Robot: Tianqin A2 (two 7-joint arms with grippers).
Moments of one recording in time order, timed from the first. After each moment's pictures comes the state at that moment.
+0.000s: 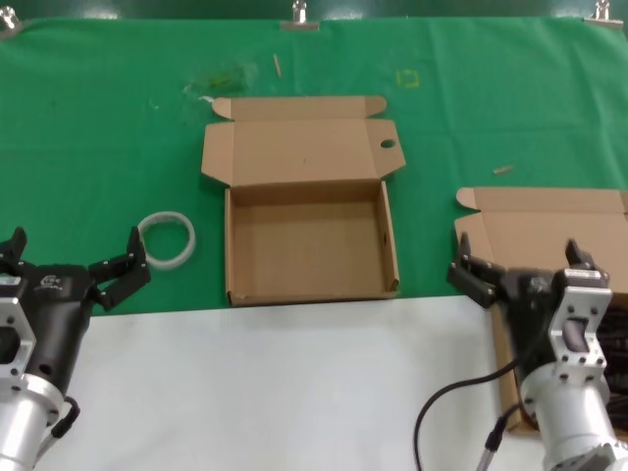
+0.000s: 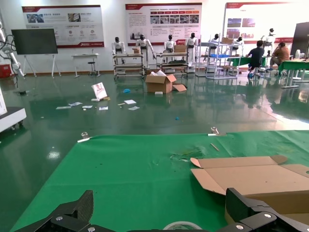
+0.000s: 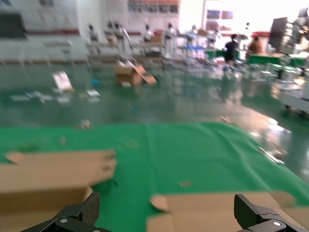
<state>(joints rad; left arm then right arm) 0.00 -0.30 1.60 -1.60 -1.80 0.00 0.00 -0.01 0.12 -1.74 1.63 2.02 0.28 -0.28</state>
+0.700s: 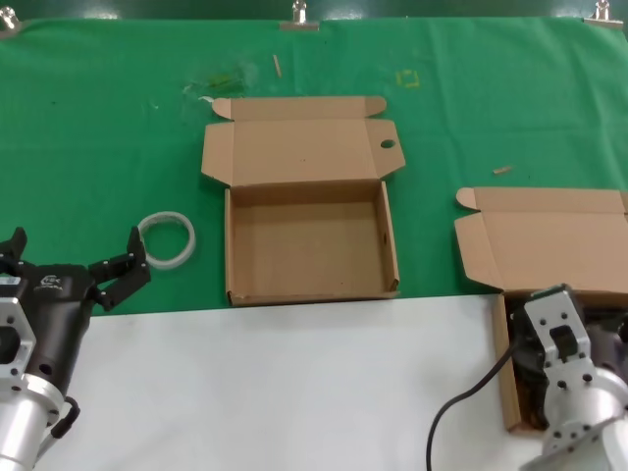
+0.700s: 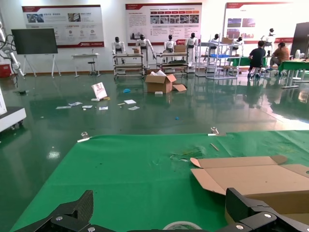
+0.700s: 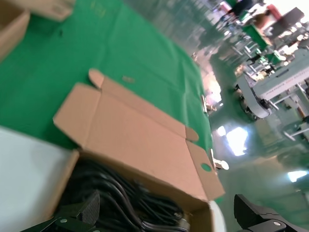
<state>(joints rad) 0.00 -0.30 1.60 -1.60 -1.80 0.00 0.00 0.04 0.12 -1.87 1.75 2.35 0.98 -1.22</state>
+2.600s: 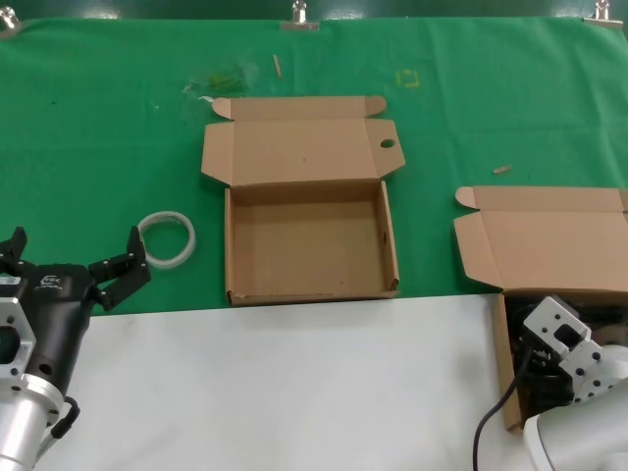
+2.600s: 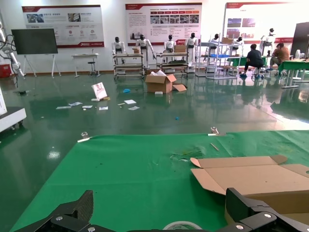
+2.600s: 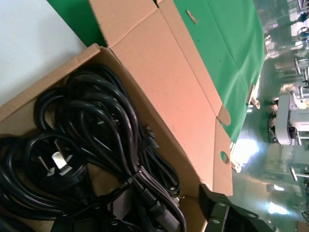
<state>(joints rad) 0.00 -0.30 1.60 -1.60 -1.80 0.00 0.00 0.20 0.12 -1.70 1.53 2.56 0.98 -1.91</state>
